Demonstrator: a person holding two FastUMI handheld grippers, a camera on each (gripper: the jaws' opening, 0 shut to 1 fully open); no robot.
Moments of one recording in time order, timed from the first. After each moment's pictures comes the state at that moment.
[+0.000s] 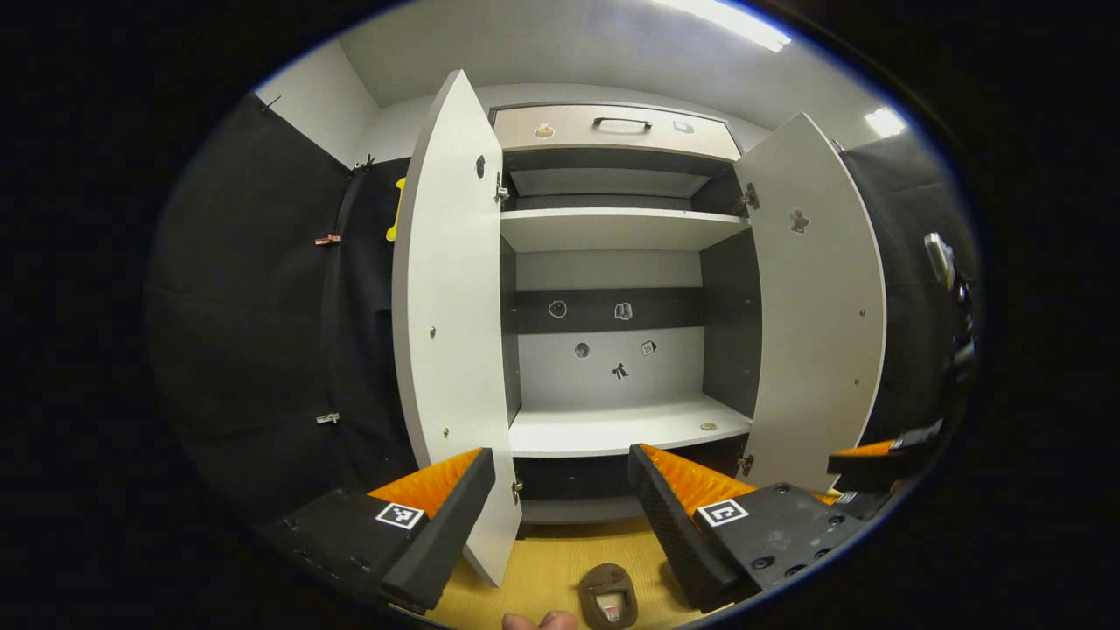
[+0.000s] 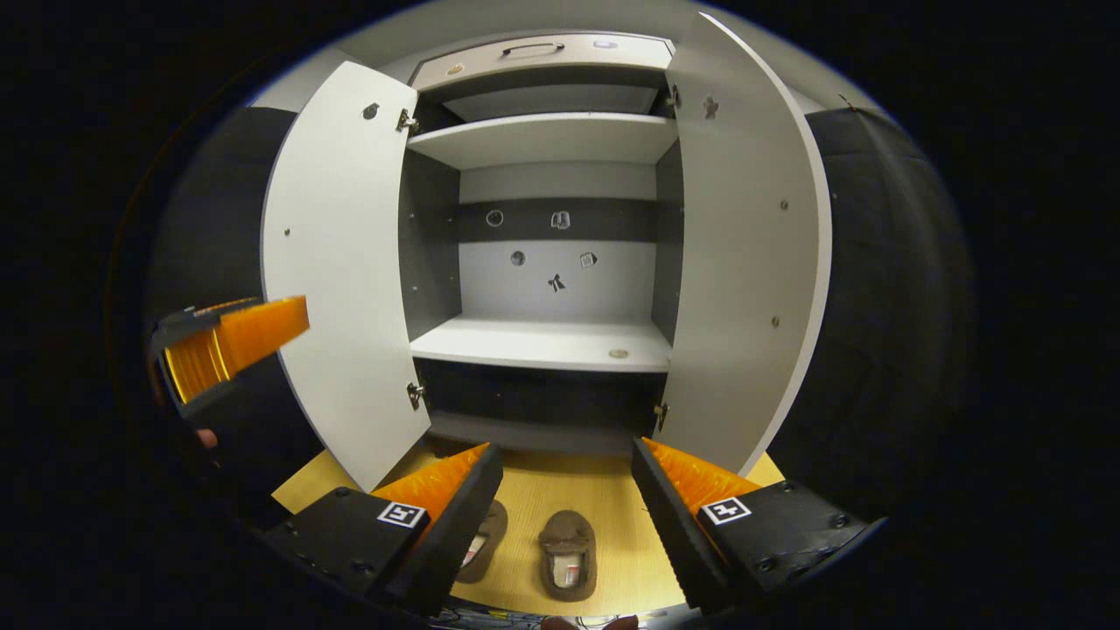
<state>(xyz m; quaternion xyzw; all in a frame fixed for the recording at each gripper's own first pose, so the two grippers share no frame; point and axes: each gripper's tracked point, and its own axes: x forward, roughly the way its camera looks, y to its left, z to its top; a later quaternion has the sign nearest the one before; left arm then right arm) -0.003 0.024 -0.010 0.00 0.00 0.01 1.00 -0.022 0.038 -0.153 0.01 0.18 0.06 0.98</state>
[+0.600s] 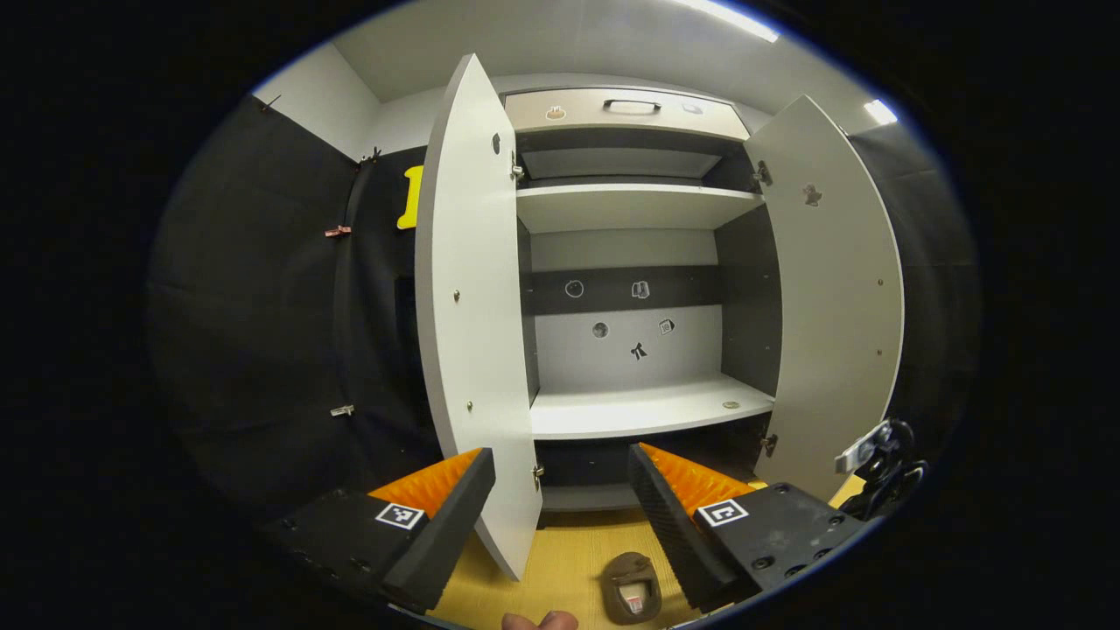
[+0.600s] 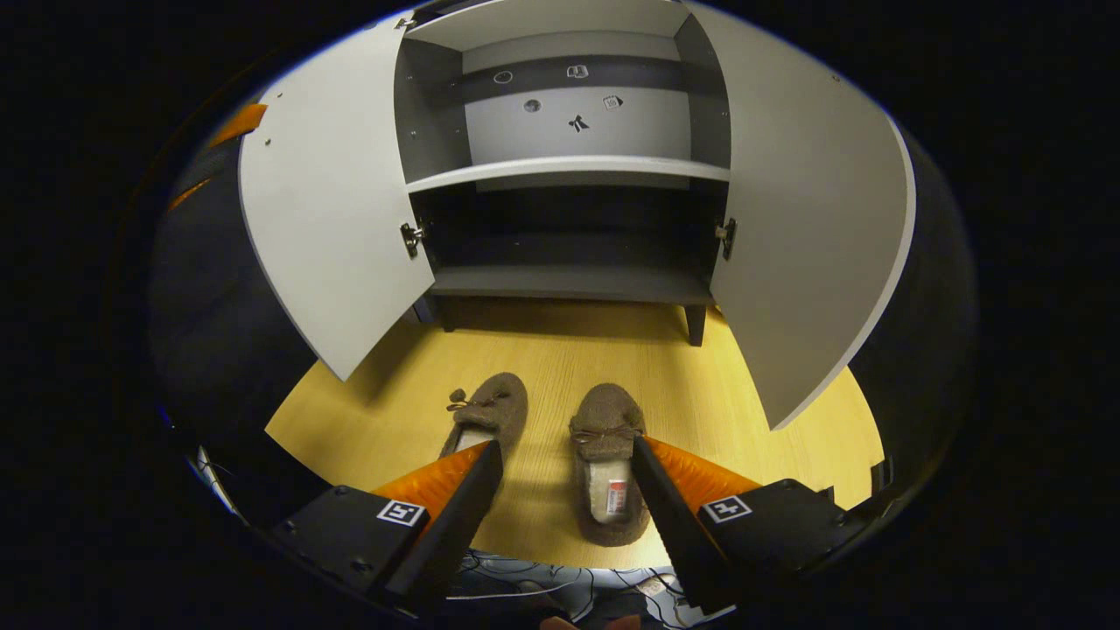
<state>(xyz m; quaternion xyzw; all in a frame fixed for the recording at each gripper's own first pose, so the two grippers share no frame) 0.002 0.043 -0.042 0.01 0.02 0.03 1.00 -0.043 0.064 -0.351 0.03 0.36 0.09 0.93</state>
